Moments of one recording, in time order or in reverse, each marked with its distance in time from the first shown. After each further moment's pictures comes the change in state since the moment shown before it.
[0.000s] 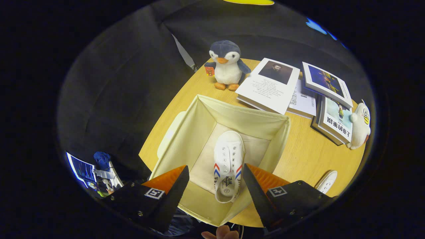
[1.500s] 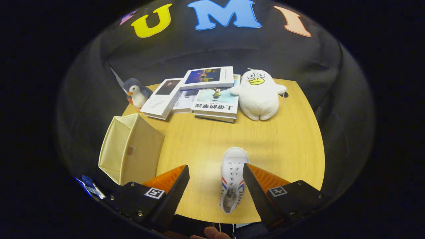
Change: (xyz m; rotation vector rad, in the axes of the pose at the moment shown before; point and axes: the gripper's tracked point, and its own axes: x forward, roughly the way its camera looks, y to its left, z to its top) arm -0.155 -0.286 -0.131 0.292 -0.199 -0.348
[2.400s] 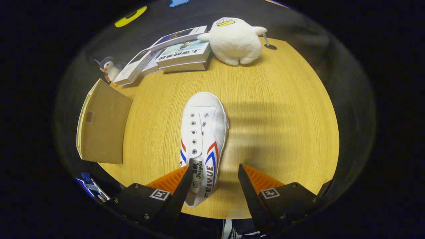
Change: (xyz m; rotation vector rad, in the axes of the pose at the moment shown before) arm 0.075 -0.066 -0.117 0.056 0.237 -0.002
